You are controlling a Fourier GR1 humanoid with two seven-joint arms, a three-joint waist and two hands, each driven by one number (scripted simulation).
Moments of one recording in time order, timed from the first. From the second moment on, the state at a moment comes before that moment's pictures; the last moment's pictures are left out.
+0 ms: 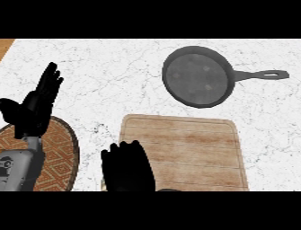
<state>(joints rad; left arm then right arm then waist) -0.25 0.22 0.05 -1.45 0.05 0.09 0.08 -0.65 0.00 1.02 -1.59 0.74 0.13 1.00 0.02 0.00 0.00</state>
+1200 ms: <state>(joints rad) -0.22 0.21 0.06 -1.48 0.04 0.09 0.07 -0.77 -0.13 0.37 -1.47 0.73 -0.16 0.67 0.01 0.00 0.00</state>
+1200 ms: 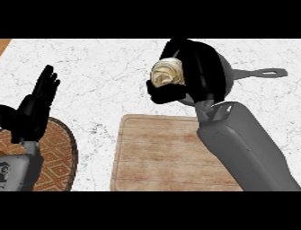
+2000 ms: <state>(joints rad) -0.27 0.20 0.04 -1.46 0.03 0.07 0.08 -0.96 -0.27 0.08 -0.61 0.73 -0.46 0.09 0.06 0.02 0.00</state>
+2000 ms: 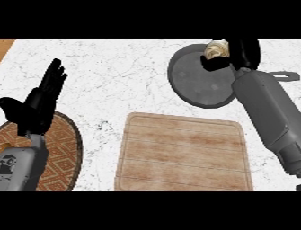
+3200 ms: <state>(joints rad) -0.23 0.19 0.06 -1.48 0.03 0.07 0.08 -0.97 -0.26 -0.31 -0.30 0.33 -0.22 -0.43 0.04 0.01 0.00</state>
